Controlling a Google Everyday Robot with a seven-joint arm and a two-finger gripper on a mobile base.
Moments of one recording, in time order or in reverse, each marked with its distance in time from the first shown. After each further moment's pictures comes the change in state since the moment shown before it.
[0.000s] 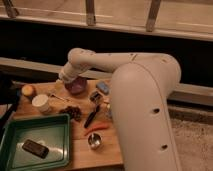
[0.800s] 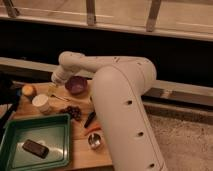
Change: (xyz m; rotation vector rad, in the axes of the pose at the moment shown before) arm 0.005 -0.003 0.044 -0.035 0.075 -0.086
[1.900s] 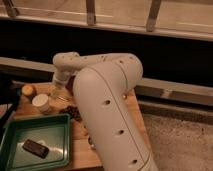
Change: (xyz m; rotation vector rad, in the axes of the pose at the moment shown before) arm 0.026 -0.009 0.023 0.006 0.186 -0.106
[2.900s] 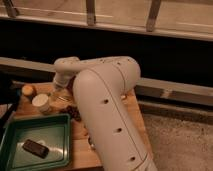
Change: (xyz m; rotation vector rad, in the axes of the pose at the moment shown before) arm 0.001 -0.009 0.030 0.038 -0.039 0.000
